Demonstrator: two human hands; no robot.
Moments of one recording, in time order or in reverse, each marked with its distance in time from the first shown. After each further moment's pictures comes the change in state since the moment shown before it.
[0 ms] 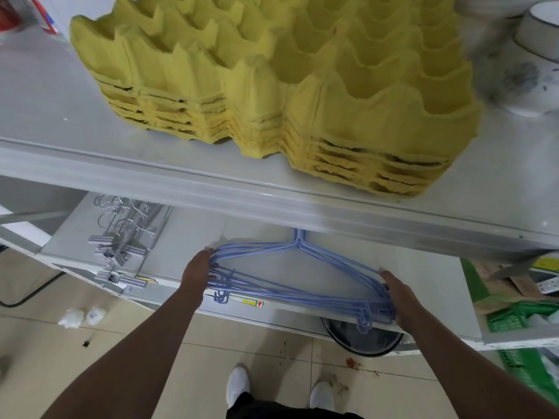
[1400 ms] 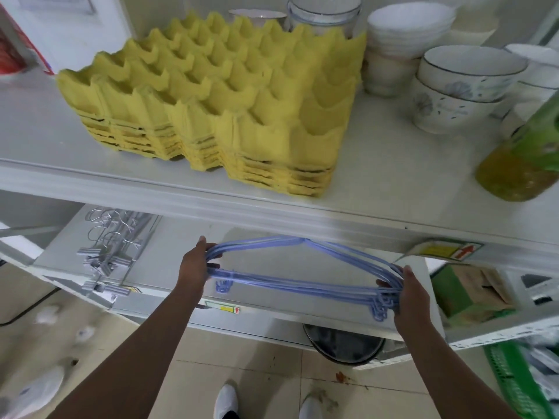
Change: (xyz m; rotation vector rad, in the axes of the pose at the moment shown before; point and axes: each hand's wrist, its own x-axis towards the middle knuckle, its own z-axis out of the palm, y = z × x) left_hand -0.057 0.046 0.051 -0.065 -0.028 0.108; right_hand -0.037 -0.016 -0.074 0.470 0.103 -0.350
